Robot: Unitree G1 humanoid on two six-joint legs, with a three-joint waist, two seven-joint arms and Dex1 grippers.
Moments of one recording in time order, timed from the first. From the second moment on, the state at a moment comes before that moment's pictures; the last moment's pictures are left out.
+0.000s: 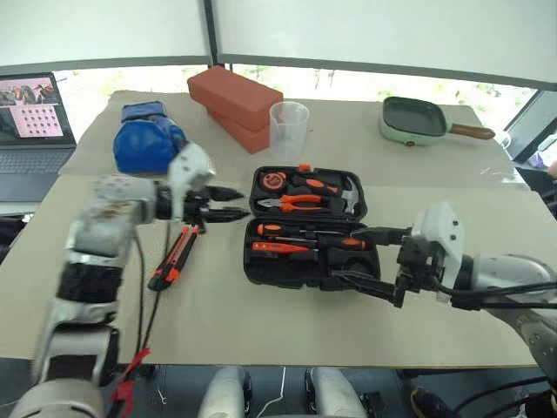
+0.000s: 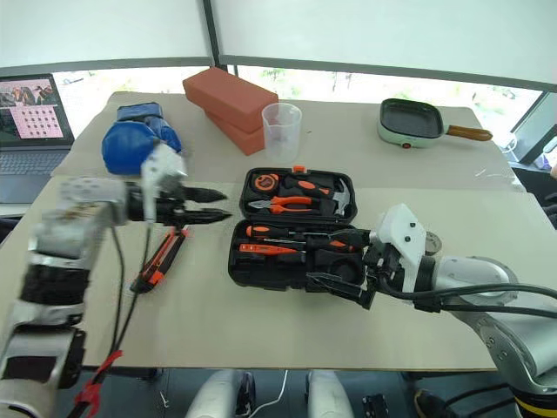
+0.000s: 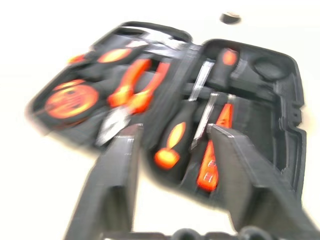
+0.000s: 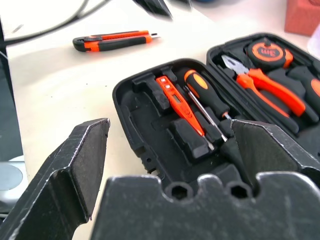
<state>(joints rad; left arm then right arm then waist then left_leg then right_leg) -0.48 0.82 0.19 -0.12 -0.30 0.76 -1.17 -0.21 -0.90 -0.10 -0.65 0.77 0.73 0.78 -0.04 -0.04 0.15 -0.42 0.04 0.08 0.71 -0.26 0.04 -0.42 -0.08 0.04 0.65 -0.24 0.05</state>
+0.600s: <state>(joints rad) -0.36 1.06 0.21 -0.30 -0.40 1.29 -0.96 -0.34 -0.89 -0.03 -0.60 0.80 0.70 0.99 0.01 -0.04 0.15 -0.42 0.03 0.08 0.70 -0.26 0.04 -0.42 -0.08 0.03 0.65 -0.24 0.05</state>
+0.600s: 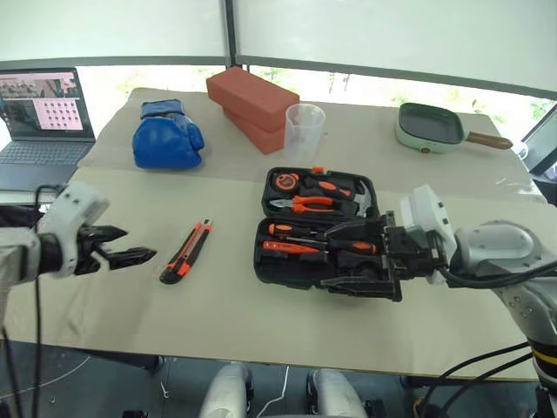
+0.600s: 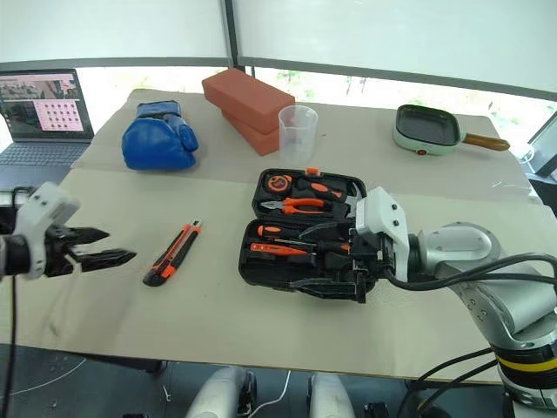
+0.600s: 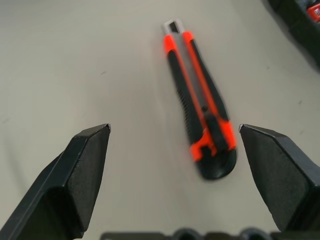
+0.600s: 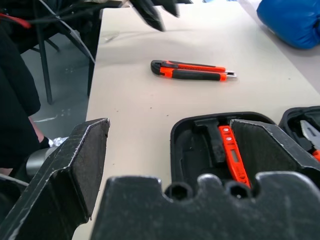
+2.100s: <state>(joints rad) -0.97 0.65 -0.62 0.05 -0.12 0.48 -1.46 0.01 -0.93 -0.25 -0.86 0.90 0.78 0.68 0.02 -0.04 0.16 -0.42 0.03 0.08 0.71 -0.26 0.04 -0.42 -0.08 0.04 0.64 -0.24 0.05</state>
